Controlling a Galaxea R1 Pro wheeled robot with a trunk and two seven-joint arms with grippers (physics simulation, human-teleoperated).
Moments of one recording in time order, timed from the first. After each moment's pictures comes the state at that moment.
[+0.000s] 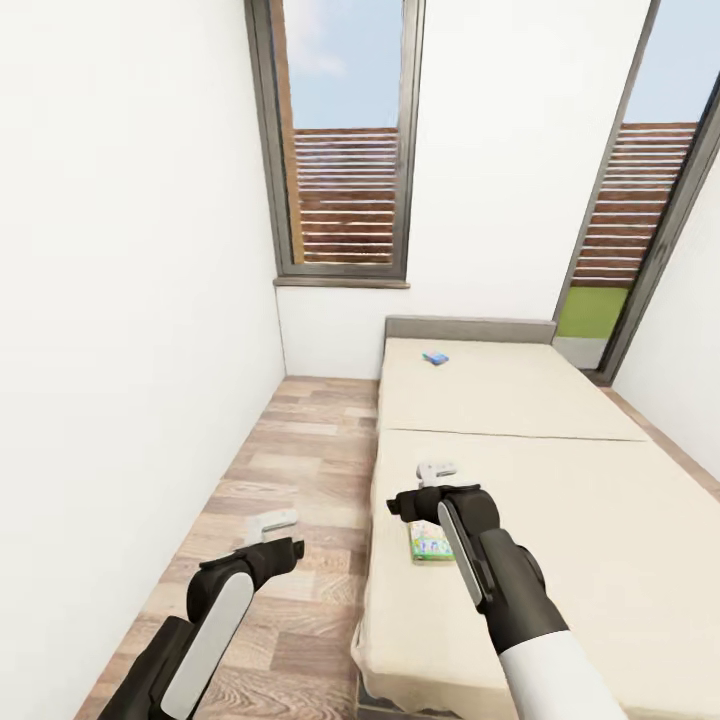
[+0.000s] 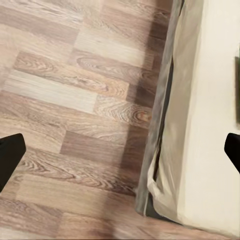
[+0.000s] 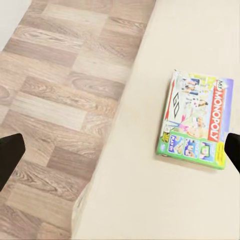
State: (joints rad) left arm -0.32 0.00 -0.31 -1.49 0.69 0.77 0.65; right arm -0.58 0.15 0.14 -1.24 0.04 0.94 0.06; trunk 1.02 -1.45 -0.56
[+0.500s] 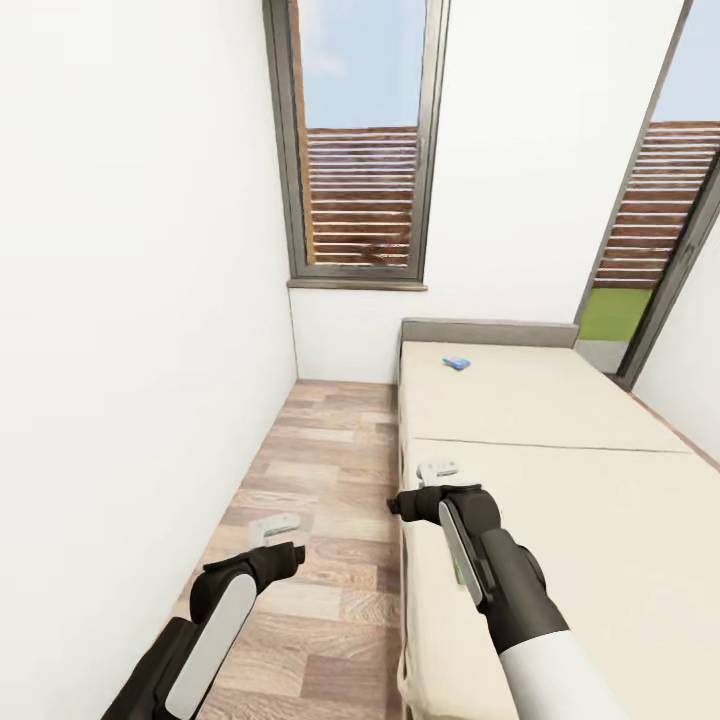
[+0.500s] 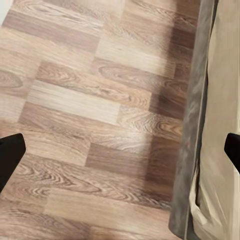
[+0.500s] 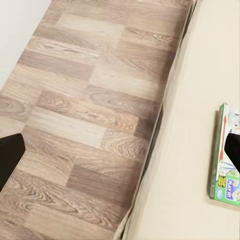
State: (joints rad) left arm -0.32 0.00 -0.31 -1.47 0.69 0.77 0.65; right arm -0.58 0.15 0.14 -1.24 0.04 0.94 0.06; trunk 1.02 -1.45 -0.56
